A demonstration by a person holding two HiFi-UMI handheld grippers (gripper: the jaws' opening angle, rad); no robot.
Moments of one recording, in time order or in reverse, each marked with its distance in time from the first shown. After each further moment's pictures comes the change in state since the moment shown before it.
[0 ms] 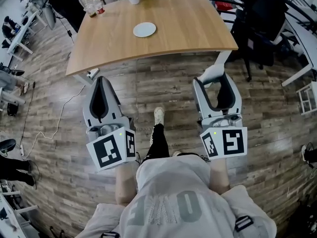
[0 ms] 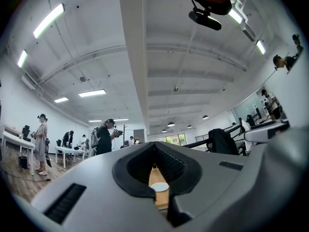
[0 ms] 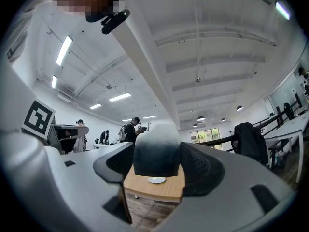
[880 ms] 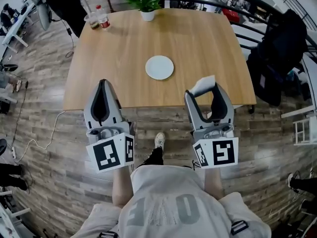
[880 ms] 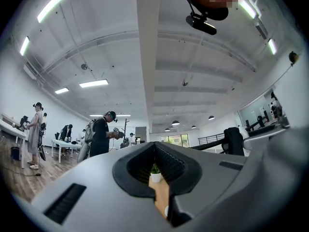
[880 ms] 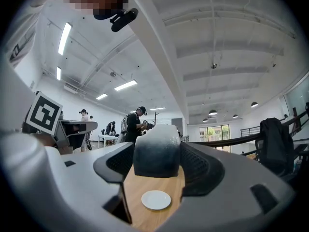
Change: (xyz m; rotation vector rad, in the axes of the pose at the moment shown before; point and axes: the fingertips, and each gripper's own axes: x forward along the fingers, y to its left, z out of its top) left arm 0.285 0.085 -0.076 -0.051 0.016 0.023; right arm 0.310 -0.003 -0.056 -0.057 0.089 0.106
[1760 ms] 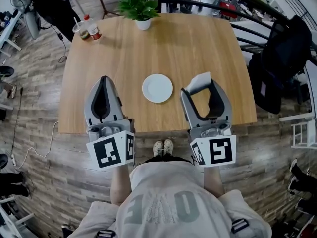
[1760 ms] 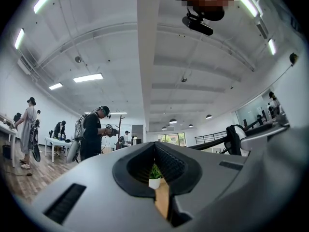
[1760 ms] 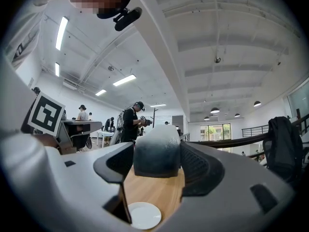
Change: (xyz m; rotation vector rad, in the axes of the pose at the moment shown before) left arm 0.141 -0.002 -0.035 0.001 0.021 -0.046; right arm 0.129 -0.046 -0.016 -0.017 0.042 0.009
